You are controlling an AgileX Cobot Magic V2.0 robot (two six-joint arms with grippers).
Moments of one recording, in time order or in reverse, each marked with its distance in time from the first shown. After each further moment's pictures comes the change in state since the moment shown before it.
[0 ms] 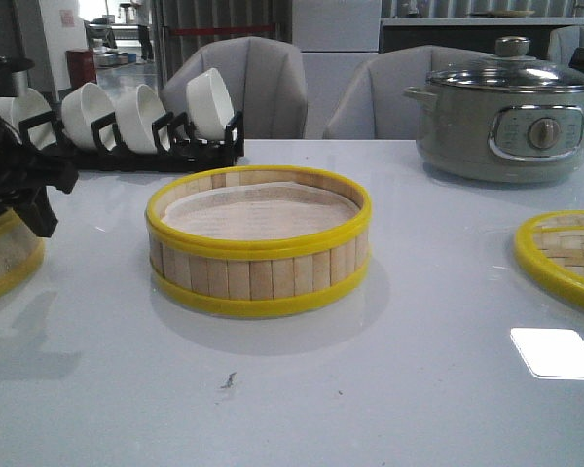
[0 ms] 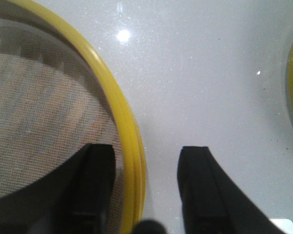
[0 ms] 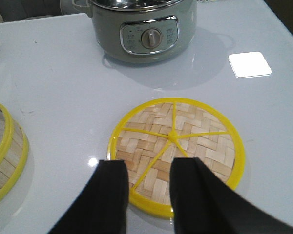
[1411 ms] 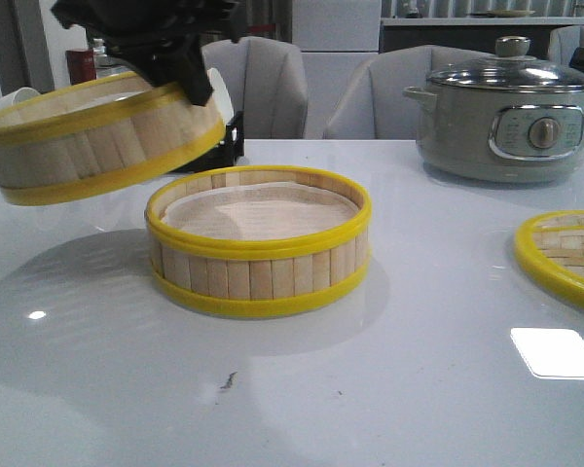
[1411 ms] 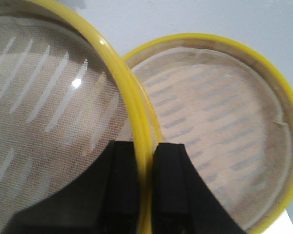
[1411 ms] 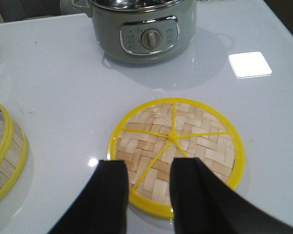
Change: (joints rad) left arm -0.349 0.006 -0.473 0.011 0.361 0.000; right arm 0.000 0.000 0.000 0.000 0.000 0.002
